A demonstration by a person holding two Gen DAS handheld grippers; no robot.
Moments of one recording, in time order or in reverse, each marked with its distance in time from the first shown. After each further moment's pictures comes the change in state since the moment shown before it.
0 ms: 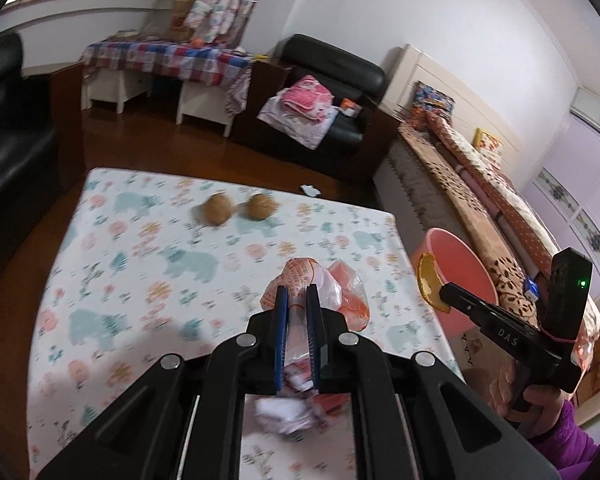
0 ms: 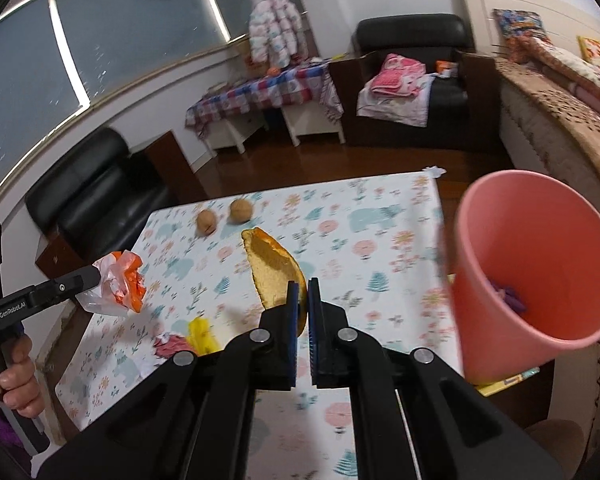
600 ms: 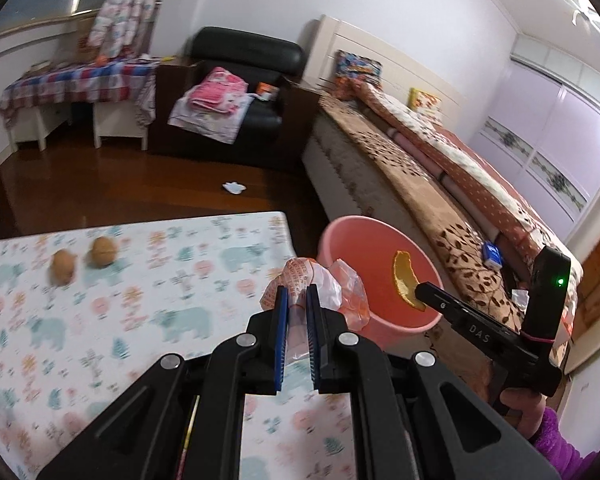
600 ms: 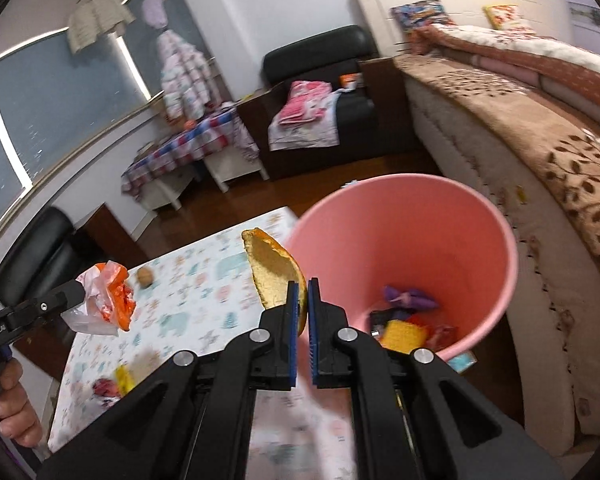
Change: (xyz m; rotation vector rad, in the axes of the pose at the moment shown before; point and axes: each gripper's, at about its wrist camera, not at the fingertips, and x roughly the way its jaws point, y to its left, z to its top) left arm 0.078 -0.145 0.030 0.203 0.060 -0.168; right arm -0.047 -0.131 0.001 0.231 -0.128 -0.176
